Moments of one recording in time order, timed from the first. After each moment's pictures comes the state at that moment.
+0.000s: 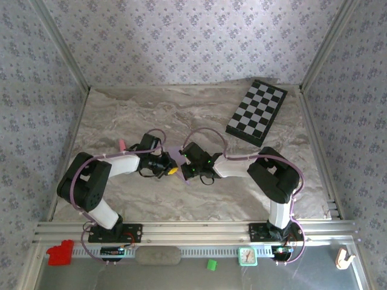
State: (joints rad) left arm -0.47 1.61 0.70 -0.14 0.56 -1.06; right arm 0.91 1.84 0.99 -0.07 -0.04 0.40
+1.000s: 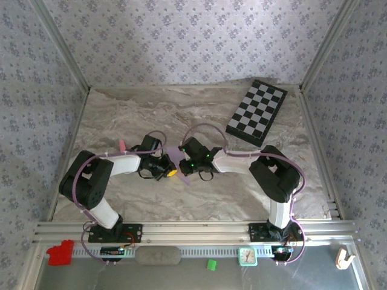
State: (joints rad) left arm -0.46 1.64 0.70 -0.16 0.52 -1.03; right arm 0.88 1.84 1.10 -0.21 -0.09 0.44
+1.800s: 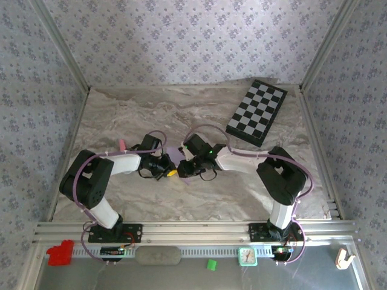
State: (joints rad) left arm -0.46 1.64 0.71 -0.18 0.53 -1.03; right arm 0.87 1.80 1.10 -0.31 -0.36 0.53
